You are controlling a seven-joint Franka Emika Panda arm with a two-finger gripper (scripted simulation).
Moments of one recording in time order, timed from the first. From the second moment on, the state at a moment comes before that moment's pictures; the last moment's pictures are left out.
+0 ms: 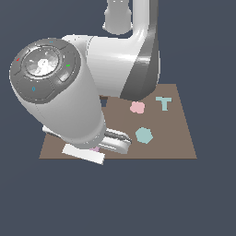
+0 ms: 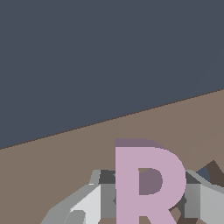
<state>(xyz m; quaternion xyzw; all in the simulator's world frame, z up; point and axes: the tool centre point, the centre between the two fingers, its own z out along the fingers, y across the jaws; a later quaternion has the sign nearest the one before) 0.105 -0.069 0.037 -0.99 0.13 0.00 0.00</state>
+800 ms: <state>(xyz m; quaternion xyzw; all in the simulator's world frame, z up) 0.088 -0.098 0.039 -0.90 0.44 0.00 0.00</state>
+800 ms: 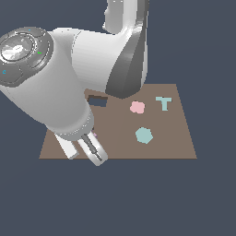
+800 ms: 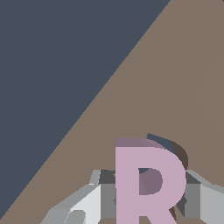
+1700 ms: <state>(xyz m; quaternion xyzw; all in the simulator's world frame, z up) 0.073 -0.106 0.040 -0.82 0.58 0.00 0.00</state>
